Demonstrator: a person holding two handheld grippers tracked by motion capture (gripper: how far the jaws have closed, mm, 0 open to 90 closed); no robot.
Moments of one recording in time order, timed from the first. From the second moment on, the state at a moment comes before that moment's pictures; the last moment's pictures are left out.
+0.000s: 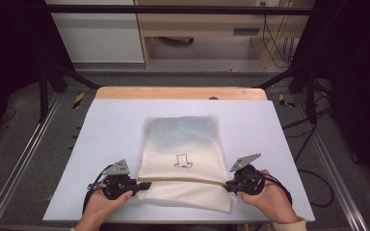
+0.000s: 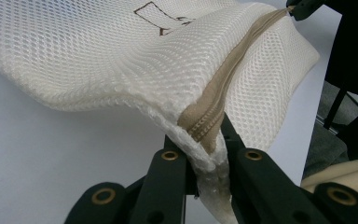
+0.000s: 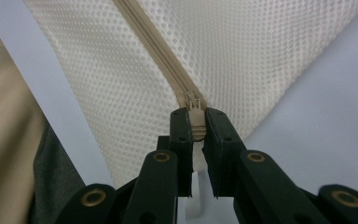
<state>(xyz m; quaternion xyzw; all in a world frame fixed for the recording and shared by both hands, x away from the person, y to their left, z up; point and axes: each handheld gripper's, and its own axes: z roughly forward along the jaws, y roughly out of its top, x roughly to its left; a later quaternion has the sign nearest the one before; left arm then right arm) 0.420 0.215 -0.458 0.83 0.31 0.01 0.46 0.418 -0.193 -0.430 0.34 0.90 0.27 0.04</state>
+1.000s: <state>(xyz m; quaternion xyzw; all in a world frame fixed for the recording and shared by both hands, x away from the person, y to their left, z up) 0.412 0.241 -0.435 0.83 0.38 0.11 0.40 0.434 -0.193 -0.411 0.41 0.83 0.34 0.15</state>
